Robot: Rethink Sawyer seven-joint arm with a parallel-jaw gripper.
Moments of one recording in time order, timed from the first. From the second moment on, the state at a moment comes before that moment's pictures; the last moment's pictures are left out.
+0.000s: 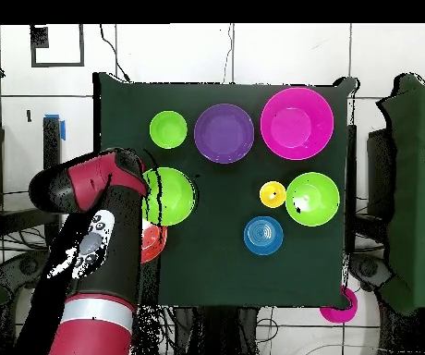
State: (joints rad) arm 0.32 -0.46 -0.22 1.31 -0.14 0.83 2.34
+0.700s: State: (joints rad) arm 0.34 -0.38 -0.23 1.23 -0.14 0.93 2.34
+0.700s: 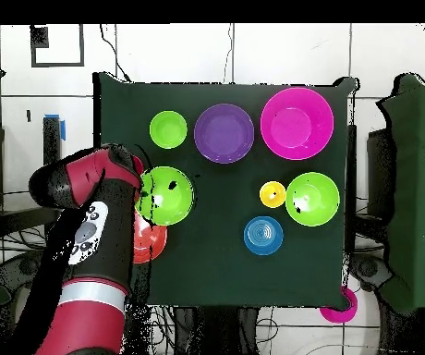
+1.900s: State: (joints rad) arm 0.34 -0.36 -0.23 1.20 -0.14 0.98 2.34
